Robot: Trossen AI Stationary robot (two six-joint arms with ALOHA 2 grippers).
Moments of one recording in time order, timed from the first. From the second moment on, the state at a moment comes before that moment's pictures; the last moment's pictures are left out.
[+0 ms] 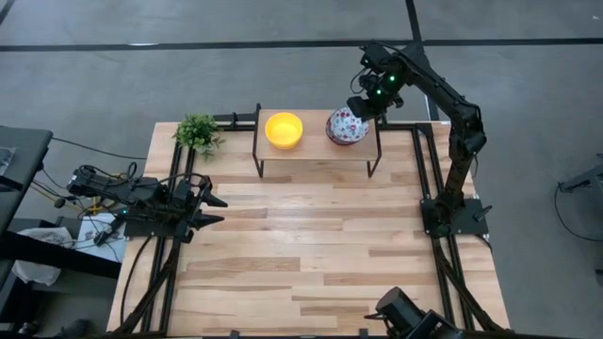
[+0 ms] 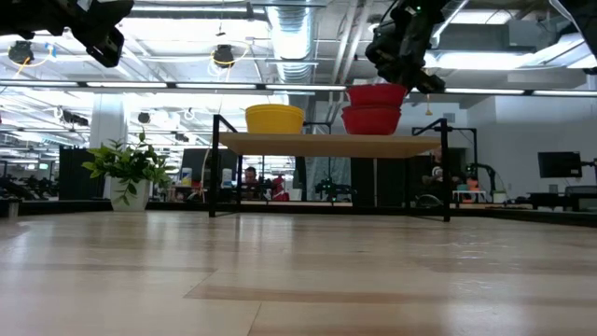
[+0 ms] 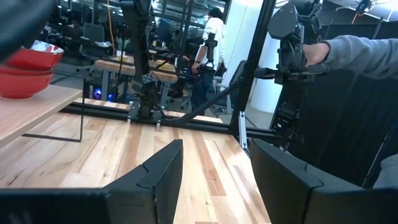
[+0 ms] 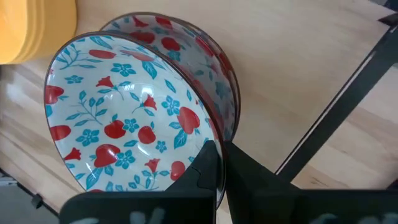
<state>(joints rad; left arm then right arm) -0.33 0.18 0.23 0.02 -0.14 -0.17 -0.85 1.85 2.02 -1.56 -0.33 0.24</state>
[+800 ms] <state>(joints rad) -0.33 0.18 0.23 0.03 -0.14 -0.22 -0.83 1.90 2.02 -1.51 -0.36 0.24</state>
